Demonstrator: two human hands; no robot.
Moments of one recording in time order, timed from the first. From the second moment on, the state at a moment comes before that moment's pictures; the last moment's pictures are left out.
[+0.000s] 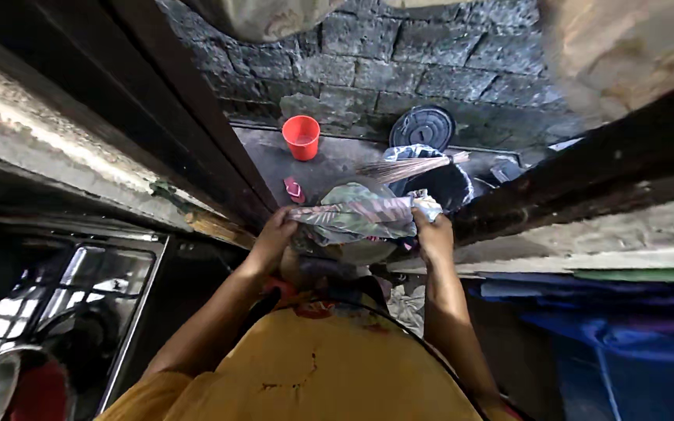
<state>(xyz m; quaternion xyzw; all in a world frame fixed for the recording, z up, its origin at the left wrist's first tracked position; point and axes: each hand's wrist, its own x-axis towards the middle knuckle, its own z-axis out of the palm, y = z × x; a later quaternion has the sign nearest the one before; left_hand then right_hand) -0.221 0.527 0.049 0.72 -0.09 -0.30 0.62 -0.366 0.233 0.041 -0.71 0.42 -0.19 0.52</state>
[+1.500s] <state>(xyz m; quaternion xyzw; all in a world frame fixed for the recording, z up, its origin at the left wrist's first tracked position) 0.000 0.319 0.057 0.66 -0.02 -0.30 0.69 -0.099 0.024 0.057 -0.76 0.38 -0.20 0.48</state>
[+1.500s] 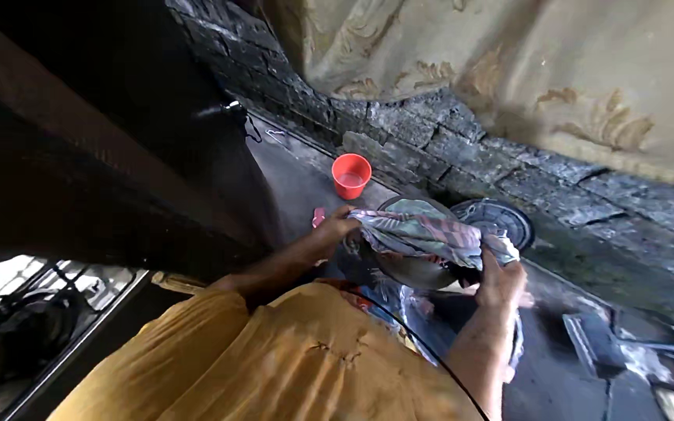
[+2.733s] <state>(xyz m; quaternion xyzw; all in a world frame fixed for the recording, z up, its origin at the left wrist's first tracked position) 0.112 0.438 0.040 0.54 0.39 0.20 0.72 0.393 0.304 0.035 -0.82 -0.16 0.14 0.53</state>
